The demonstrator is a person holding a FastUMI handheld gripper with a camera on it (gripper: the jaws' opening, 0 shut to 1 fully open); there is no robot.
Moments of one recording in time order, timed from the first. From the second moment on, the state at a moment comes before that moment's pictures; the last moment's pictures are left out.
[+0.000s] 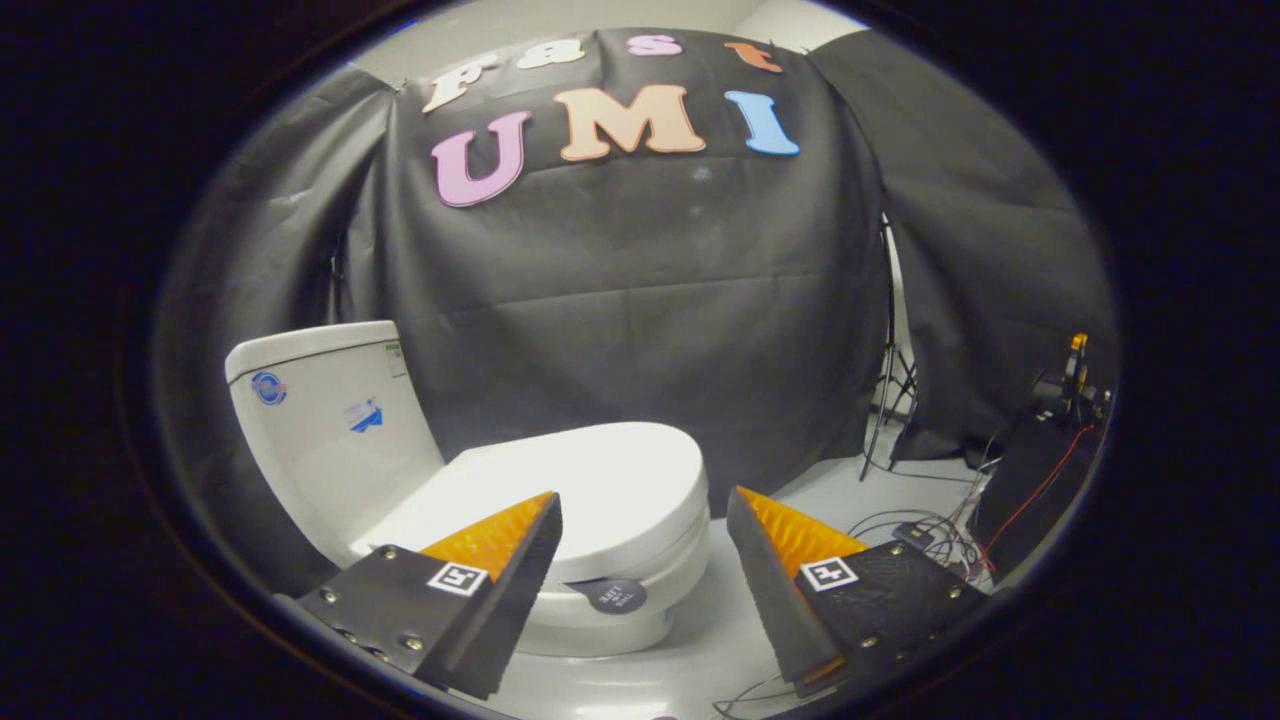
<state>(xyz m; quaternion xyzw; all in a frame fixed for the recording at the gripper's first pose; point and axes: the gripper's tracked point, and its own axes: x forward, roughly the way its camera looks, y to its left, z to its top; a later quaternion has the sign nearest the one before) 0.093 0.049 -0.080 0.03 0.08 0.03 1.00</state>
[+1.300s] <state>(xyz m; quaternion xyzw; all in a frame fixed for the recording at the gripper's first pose) 0.115 0.096 -0.215 0.35 0.32 0.03 0.88</state>
